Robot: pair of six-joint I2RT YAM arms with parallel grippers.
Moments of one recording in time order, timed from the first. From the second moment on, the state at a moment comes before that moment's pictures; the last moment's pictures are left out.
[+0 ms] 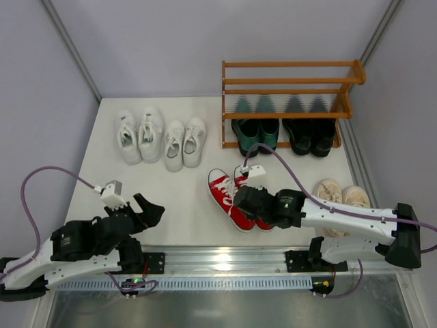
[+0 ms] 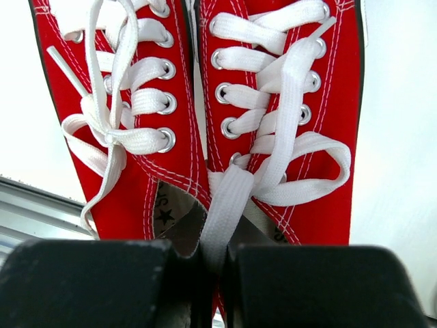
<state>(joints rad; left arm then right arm) -1.26 0.27 0.74 -1.22 -0.73 -1.26 1.22 1.19 0.92 -0.77 0.52 0.83</state>
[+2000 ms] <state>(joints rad) -1.26 0.20 0.84 -1.30 -0.75 -1.23 0.46 2.00 1.94 -0.58 0.44 0.37</state>
